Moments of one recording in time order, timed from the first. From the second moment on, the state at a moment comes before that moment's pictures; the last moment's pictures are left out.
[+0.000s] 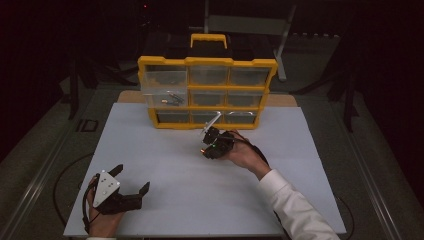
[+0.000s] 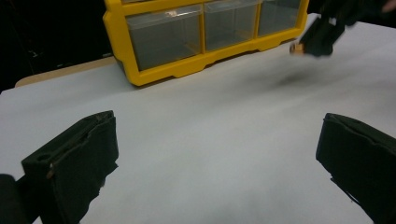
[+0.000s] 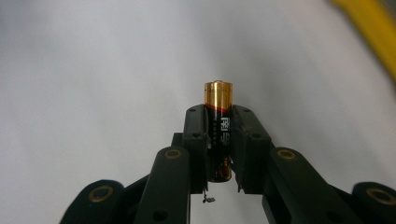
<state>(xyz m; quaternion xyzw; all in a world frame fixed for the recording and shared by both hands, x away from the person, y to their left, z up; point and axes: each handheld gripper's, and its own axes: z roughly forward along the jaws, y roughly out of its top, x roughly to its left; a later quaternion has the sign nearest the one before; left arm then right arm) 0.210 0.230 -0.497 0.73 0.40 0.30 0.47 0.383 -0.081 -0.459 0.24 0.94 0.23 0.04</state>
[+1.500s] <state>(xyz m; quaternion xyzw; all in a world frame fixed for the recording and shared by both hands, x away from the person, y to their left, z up) 0.210 0.230 -0.497 0.73 0.40 0.29 0.47 0.430 -0.087 -0.285 0.27 0.86 0.41 0.12</state>
